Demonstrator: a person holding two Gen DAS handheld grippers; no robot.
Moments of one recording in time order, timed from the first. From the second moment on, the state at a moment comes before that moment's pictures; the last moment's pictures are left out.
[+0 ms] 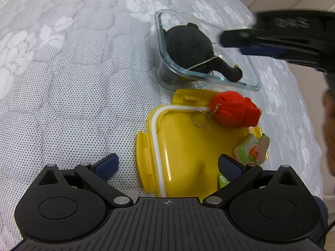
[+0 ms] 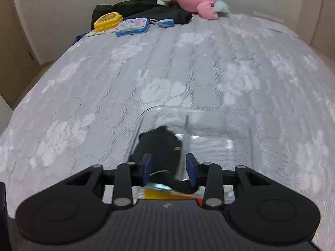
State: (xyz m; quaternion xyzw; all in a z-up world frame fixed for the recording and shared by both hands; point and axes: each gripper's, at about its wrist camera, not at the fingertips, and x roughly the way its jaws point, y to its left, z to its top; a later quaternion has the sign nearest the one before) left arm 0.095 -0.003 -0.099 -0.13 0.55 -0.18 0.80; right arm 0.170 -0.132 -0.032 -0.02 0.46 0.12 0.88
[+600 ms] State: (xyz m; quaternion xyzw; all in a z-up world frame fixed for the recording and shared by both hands) left arm 0.093 -0.010 -0.102 -0.13 0.55 -0.18 0.80; right arm 0.180 -0.181 -0.033 0.12 0.51 0.05 0.85
